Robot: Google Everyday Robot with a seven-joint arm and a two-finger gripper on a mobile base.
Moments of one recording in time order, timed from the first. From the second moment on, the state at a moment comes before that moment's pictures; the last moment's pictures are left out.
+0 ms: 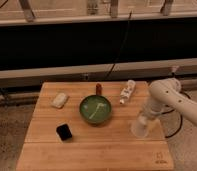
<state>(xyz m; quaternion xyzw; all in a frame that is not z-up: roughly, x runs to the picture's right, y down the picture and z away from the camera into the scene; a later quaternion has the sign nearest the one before) 0.259 0.184 0.772 -0.36 -0.11 -0.10 0.92</state>
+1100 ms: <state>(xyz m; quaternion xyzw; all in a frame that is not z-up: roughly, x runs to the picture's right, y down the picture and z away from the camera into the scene) 0.249 0.123 0.654 -0.25 -0.17 -0.14 0.94</state>
